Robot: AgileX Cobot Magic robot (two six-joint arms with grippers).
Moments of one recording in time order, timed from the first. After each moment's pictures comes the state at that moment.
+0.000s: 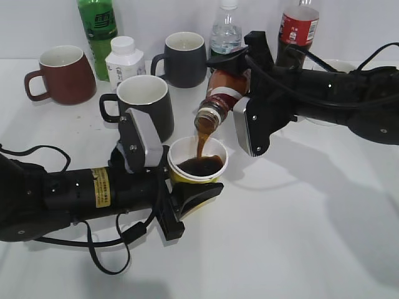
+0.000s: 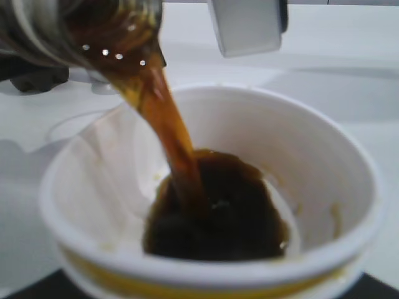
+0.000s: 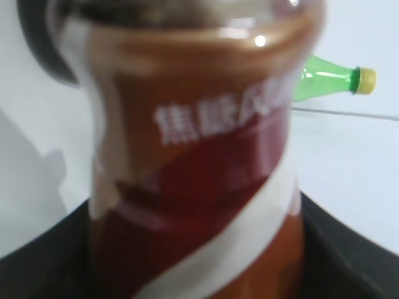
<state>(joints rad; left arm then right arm) -0.60 1.95 -0.62 0.69 -1.06 -0.15 0.40 1.87 -0.90 -0.76 -0.82 -1.16</state>
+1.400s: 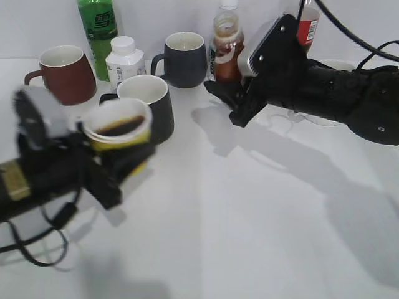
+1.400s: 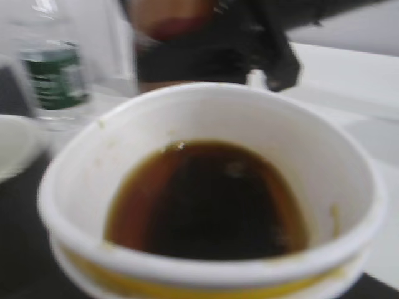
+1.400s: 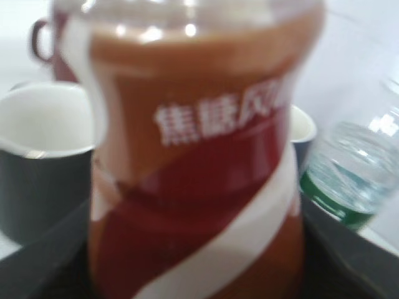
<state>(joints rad) -0.46 1.74 -0.39 0.51 -1.16 -0.15 0.40 1.87 -0.90 -0.68 -0.82 -0.02</state>
